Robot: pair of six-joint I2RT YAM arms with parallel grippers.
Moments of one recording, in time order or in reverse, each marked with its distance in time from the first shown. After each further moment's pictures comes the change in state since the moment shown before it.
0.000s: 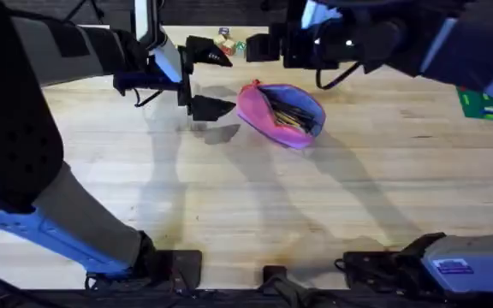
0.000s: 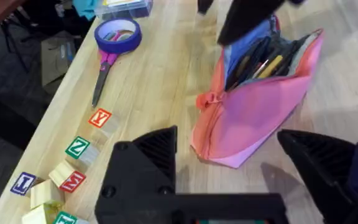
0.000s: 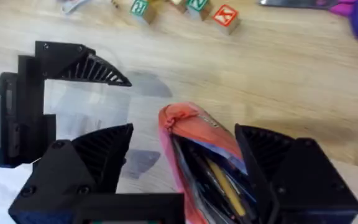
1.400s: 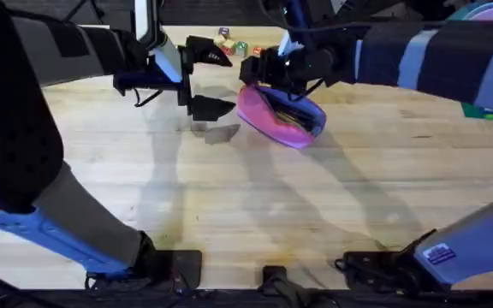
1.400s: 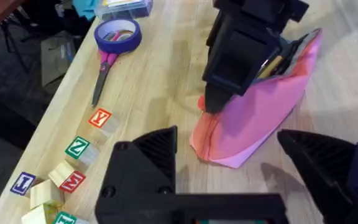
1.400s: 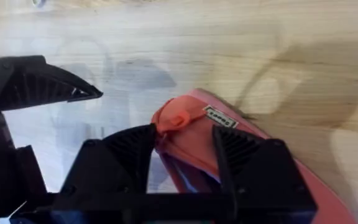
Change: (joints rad) left arm 0.000 0.000 0.000 0.000 0.000 0.000; right arm 0.006 0.236 0.000 0.104 -0.101 0.232
